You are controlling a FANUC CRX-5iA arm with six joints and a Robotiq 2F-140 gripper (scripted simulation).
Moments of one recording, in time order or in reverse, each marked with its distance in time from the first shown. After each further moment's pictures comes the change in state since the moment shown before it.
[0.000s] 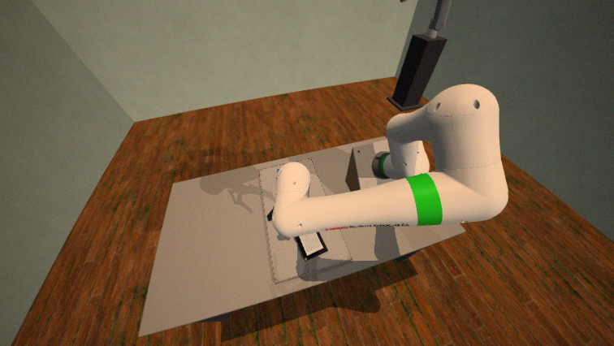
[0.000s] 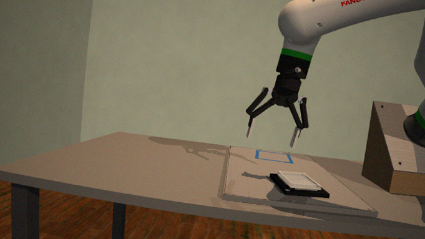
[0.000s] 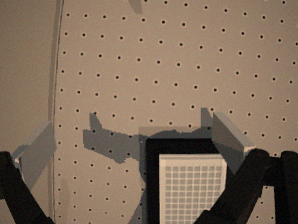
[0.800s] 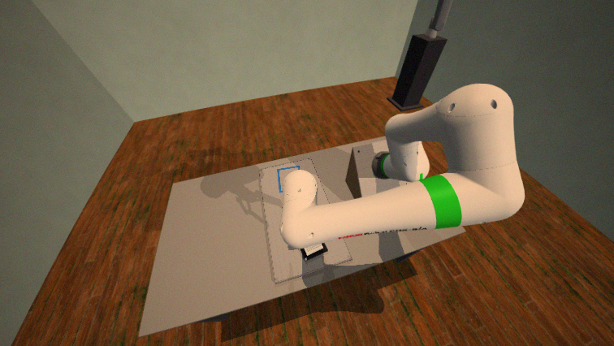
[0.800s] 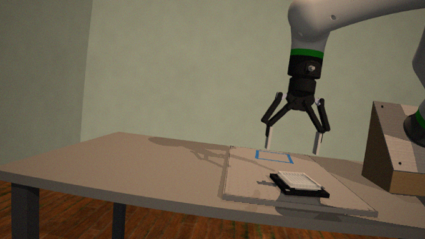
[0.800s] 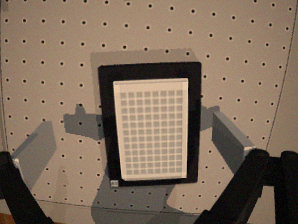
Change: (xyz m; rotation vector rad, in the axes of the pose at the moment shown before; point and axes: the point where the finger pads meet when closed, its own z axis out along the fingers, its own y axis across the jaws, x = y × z) arm -0.084 0.040 -0.009 -0.102 -0.133 0.015
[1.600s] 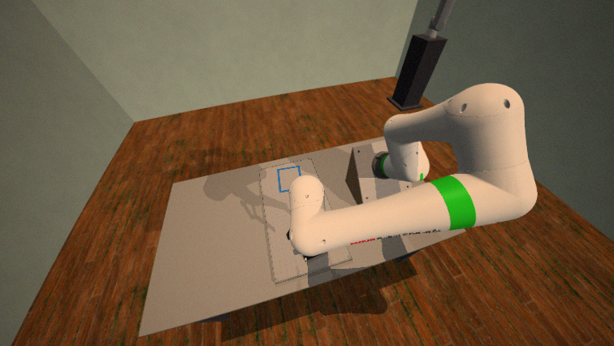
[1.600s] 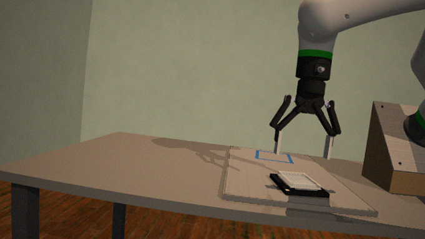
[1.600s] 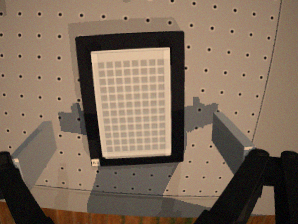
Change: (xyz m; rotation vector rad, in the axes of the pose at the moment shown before) arm -0.034 0.019 0.004 -0.020 -0.024 0.002
